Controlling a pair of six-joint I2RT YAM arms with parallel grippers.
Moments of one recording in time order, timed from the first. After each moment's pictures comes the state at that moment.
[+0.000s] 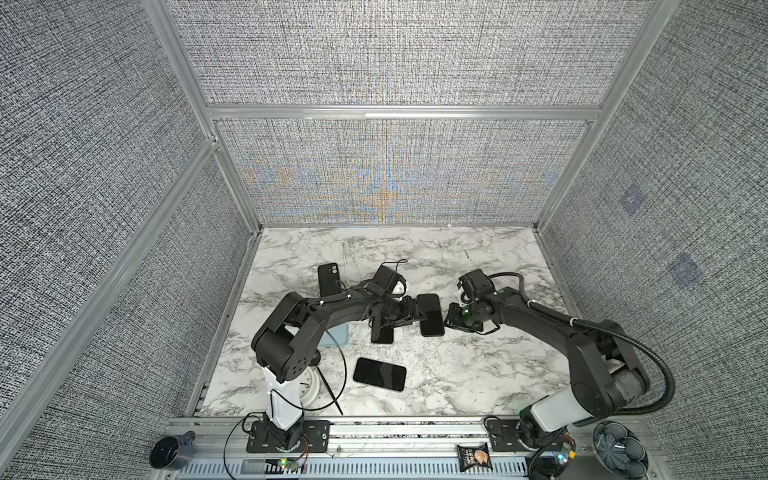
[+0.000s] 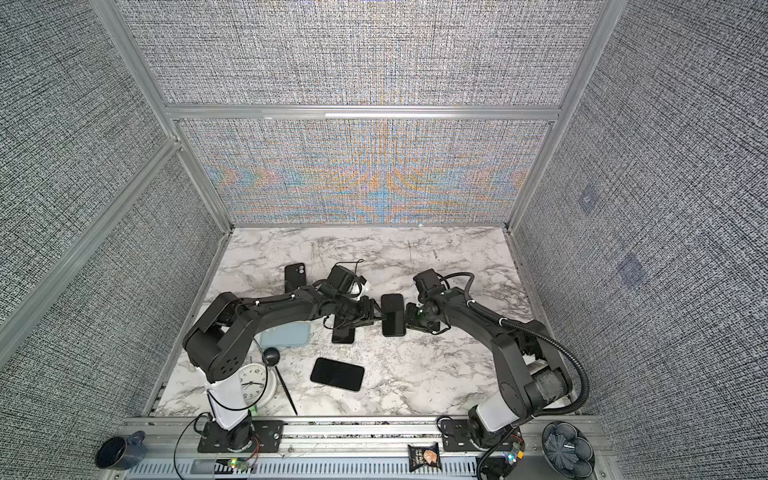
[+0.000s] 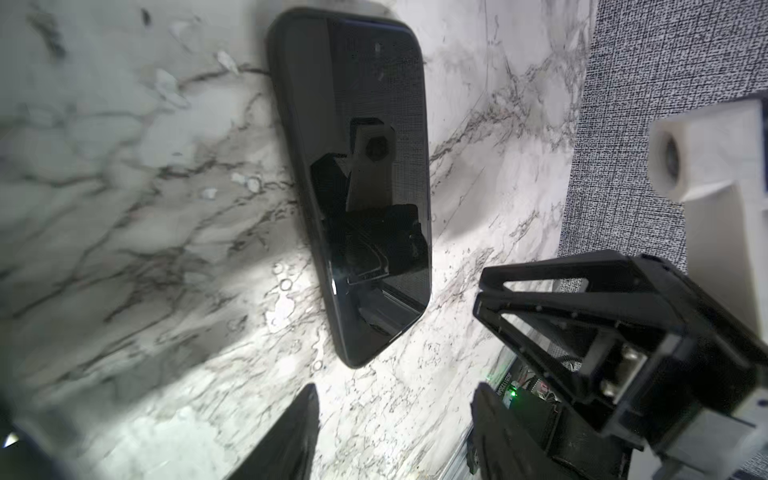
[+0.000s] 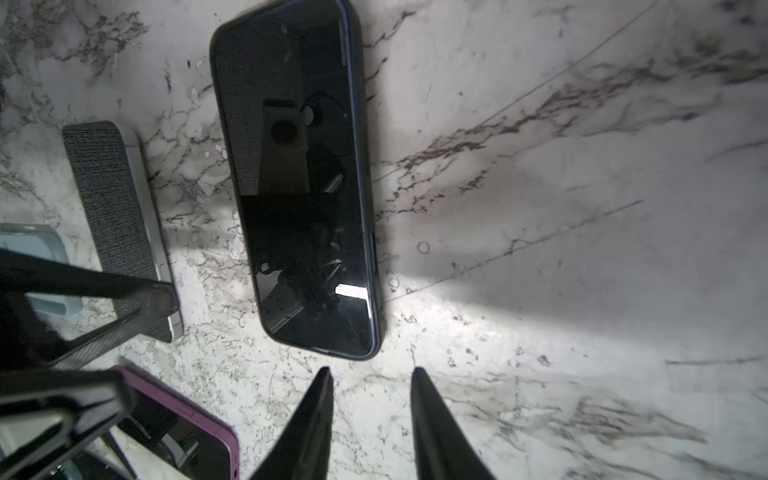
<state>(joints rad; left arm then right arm) -0.70 1.85 1.11 -0.20 0.59 -0.78 0.43 1.54 0.92 -0.58 -0.19 0.53</state>
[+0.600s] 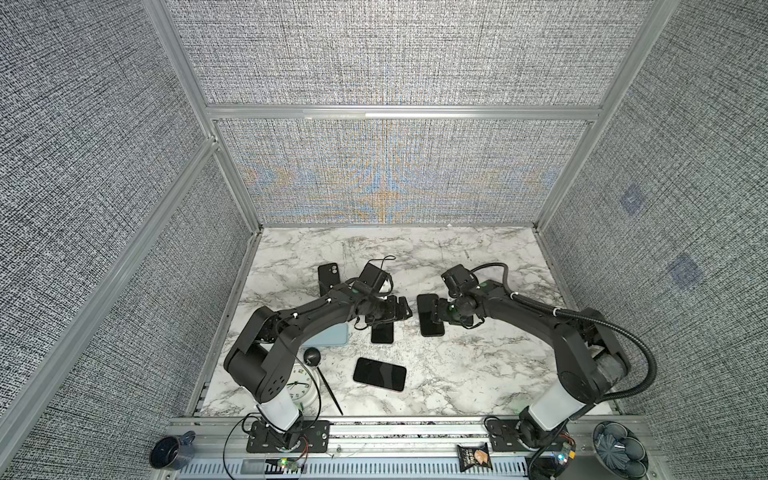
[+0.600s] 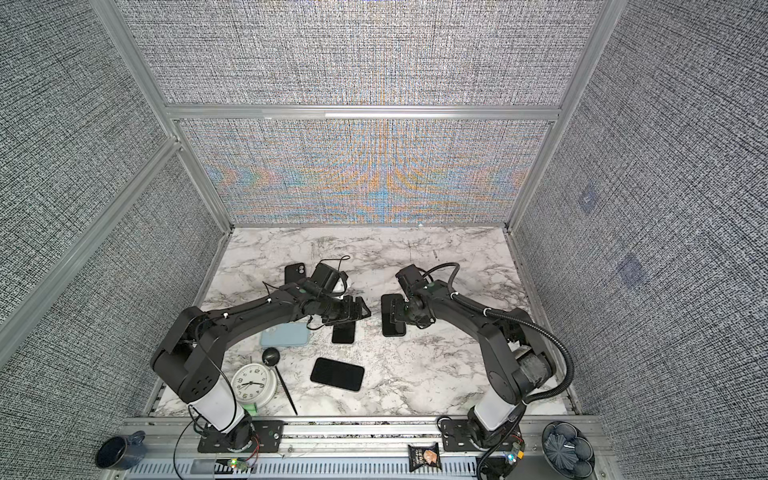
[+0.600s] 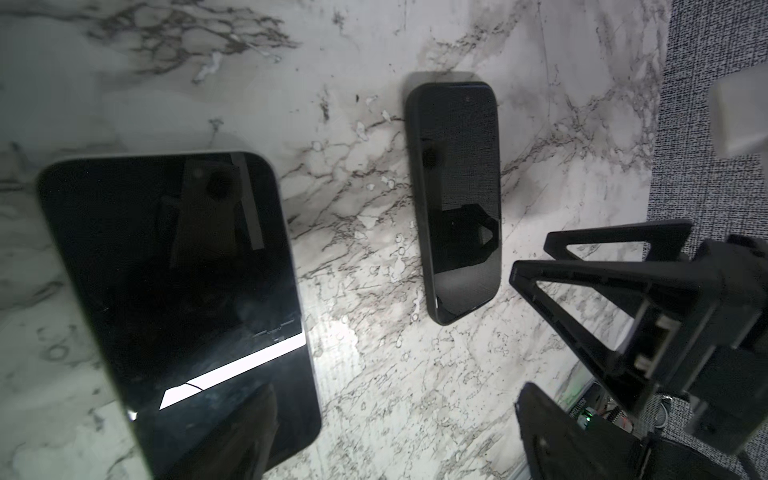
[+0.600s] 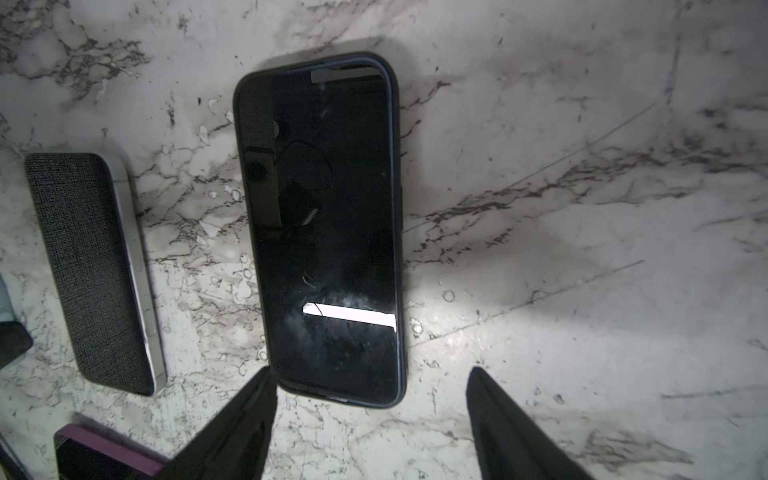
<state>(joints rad) -0.65 1.68 1.05 -0.38 0.39 -0.65 0.53 1.66 1.06 -0.62 -0.04 0.57</state>
